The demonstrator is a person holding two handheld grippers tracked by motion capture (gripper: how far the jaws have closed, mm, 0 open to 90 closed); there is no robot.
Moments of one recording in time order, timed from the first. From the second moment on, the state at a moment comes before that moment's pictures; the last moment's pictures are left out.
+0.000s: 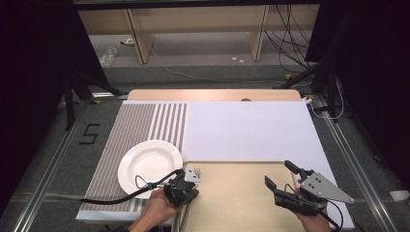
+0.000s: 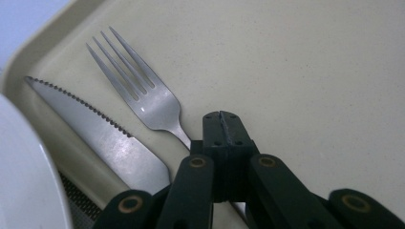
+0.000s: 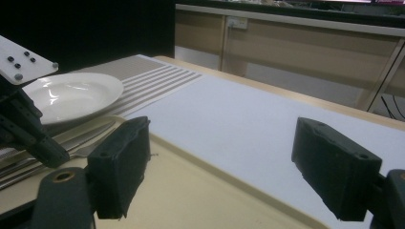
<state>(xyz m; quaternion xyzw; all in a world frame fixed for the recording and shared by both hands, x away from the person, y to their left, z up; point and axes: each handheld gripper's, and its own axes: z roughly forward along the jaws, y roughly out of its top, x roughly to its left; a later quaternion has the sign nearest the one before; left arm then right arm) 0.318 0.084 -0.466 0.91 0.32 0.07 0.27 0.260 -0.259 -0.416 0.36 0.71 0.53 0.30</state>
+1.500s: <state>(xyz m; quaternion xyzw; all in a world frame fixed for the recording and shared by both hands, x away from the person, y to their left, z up) 0.320 0.134 -0.414 0.82 0.38 0.11 0.41 0.261 -0.259 -0.417 0.36 0.71 0.53 0.30</state>
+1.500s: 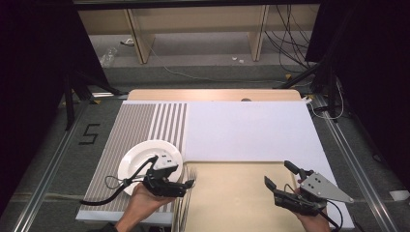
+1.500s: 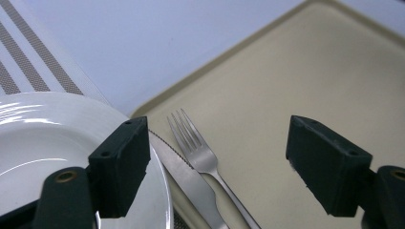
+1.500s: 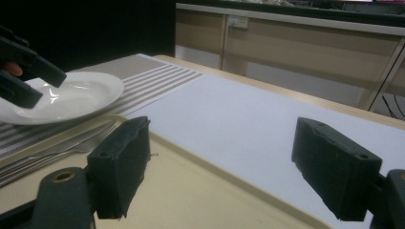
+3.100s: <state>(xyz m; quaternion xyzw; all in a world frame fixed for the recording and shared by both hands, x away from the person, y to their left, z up) 0.311 0.206 -0.416 0.73 0.46 0.12 0.49 0.262 -0.260 -0.419 0.36 0.71 0.53 0.30</state>
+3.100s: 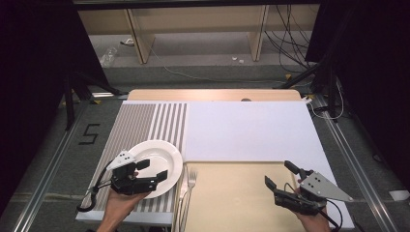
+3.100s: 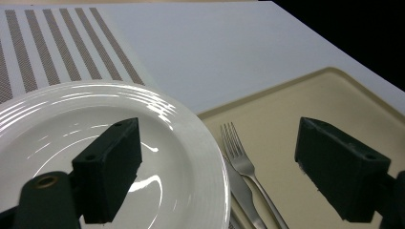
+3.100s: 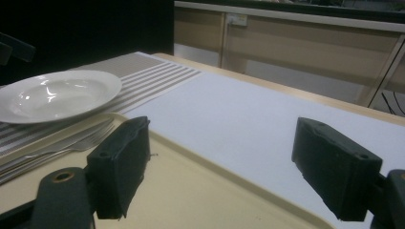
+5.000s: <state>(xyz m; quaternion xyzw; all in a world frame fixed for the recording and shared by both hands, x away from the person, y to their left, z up) 0.331 0.304 -0.449 0.59 0.67 0.07 0.44 0.255 -0.262 -0.418 0.36 0.70 0.53 0.31</state>
